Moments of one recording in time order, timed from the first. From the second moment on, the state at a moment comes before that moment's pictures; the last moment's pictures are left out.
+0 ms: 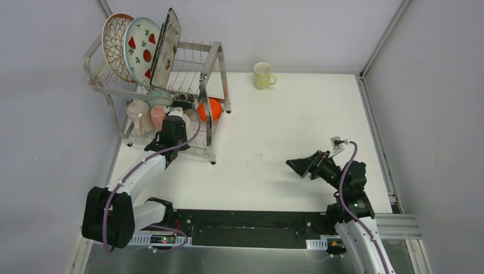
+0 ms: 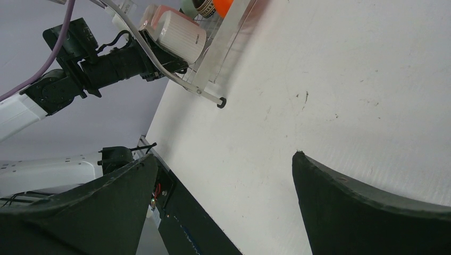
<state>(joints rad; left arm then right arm) -0.23 1.13 0.61 -0.14 -0.26 -0.24 0.19 0.23 0.21 -0.14 -0.62 0.78</state>
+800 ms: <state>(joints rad) -0.21 1.13 0.62 -0.11 -0.25 -0.24 0.19 0.31 0.23 -0.19 -0.61 0.79</state>
